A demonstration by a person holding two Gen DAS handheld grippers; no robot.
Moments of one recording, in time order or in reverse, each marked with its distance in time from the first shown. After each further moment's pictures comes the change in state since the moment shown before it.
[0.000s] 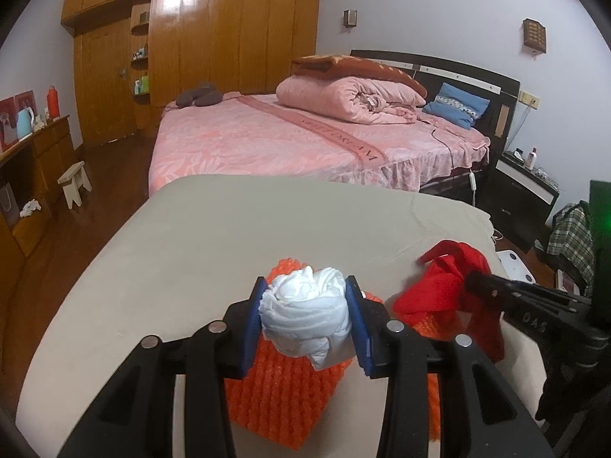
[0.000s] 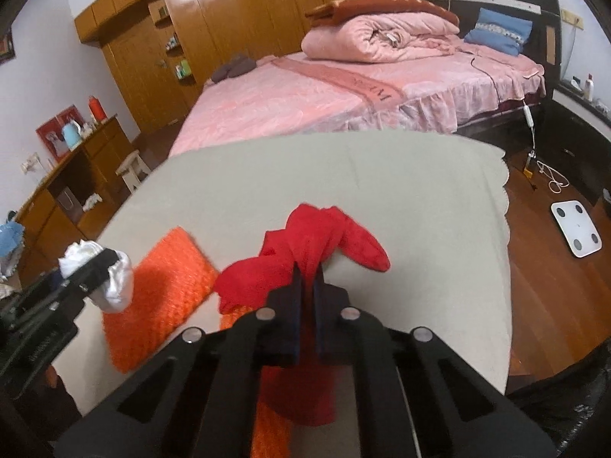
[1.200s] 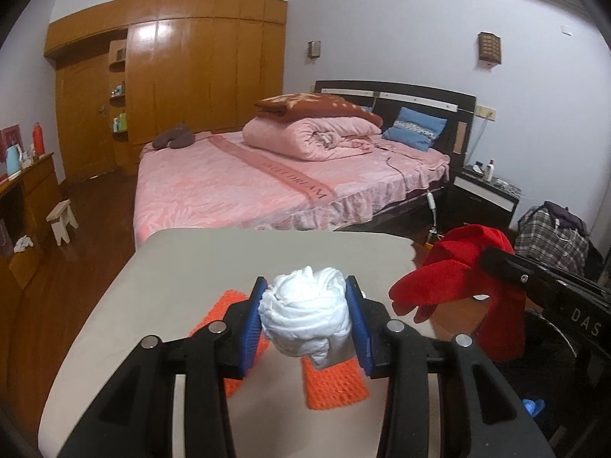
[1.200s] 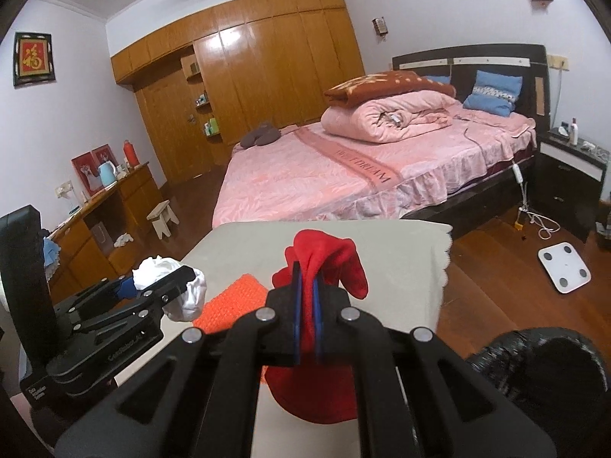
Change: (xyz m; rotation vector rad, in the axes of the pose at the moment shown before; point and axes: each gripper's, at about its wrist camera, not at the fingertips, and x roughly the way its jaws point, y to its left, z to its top) left arm -0.128 -0.077 0.023 0.079 -0.110 -0.087; right arm -0.194 -0.003 -0.001 -0.031 -0.242 0.055
